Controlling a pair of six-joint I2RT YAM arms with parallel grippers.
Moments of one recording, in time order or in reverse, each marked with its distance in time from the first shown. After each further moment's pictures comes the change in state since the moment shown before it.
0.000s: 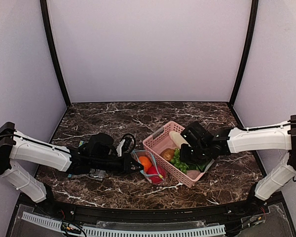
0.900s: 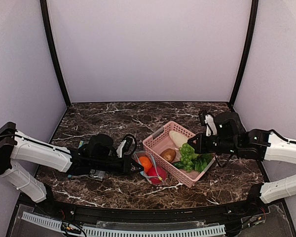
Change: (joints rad) left arm 0.000 0.005 -0.014 0.024 0.016 0.071; right arm 0.003 -0.464 -0.119 0.104 -0.047 -0.312
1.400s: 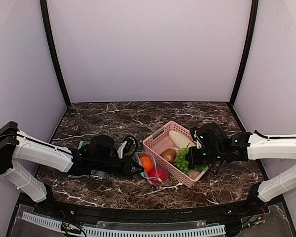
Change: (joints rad) left arm 0.000 0.022 0.000 0.006 0.010 0.001; right arm 0.001 0.208 -0.027 -0.057 -0.024 0.058
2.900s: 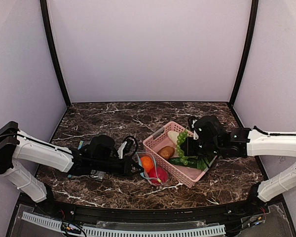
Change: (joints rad) left arm 0.000 0.004 0.002 -0.009 -0.005 -0.001; right arm 0.018 0.058 0.084 0.066 0.092 0.015
